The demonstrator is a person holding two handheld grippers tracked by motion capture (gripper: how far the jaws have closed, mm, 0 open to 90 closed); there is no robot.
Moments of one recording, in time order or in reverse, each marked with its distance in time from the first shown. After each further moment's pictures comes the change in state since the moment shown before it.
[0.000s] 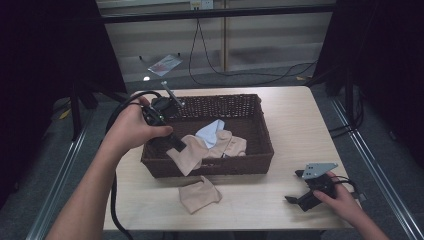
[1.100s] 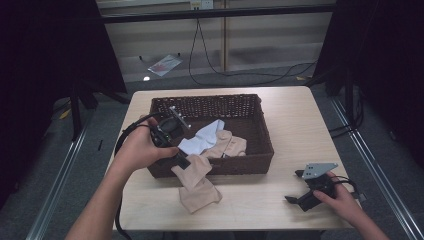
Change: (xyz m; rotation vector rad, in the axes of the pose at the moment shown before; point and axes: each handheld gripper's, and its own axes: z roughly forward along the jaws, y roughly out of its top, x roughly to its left) left arm -0.006 -0.020 0.045 0.037 -0.012 0.036; right arm 0.000 0.000 0.000 0.001 -0.002 0.002
